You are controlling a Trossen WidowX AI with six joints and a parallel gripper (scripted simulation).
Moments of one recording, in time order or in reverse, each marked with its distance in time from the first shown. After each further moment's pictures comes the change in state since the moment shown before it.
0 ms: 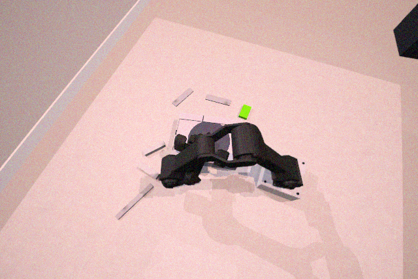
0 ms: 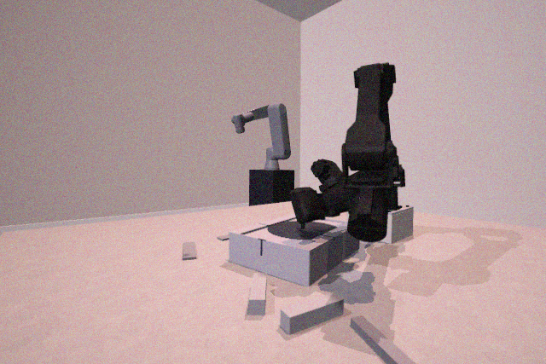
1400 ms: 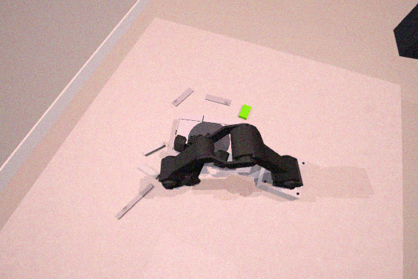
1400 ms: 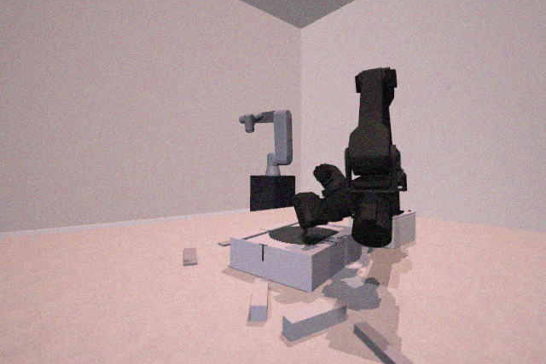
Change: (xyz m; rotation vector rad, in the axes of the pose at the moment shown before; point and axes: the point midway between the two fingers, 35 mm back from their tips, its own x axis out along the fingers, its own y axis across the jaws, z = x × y) arm -0.002 0.000 -0.001 -0.004 -0.002 0.000
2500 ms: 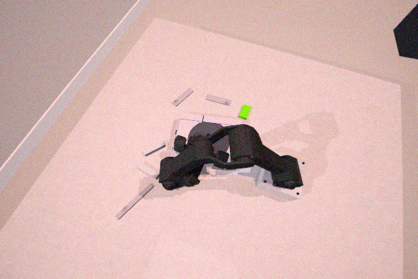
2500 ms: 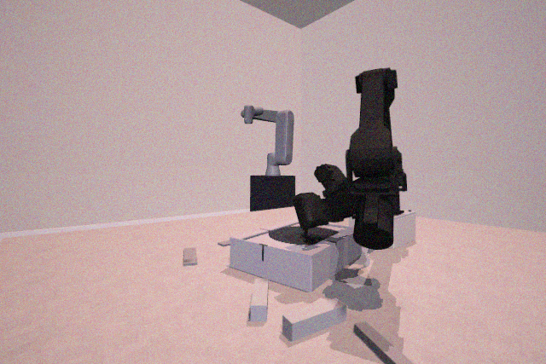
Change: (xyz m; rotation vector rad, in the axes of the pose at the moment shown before) arm -0.001 -0.001 -0.001 0.001 -0.010 -0.007
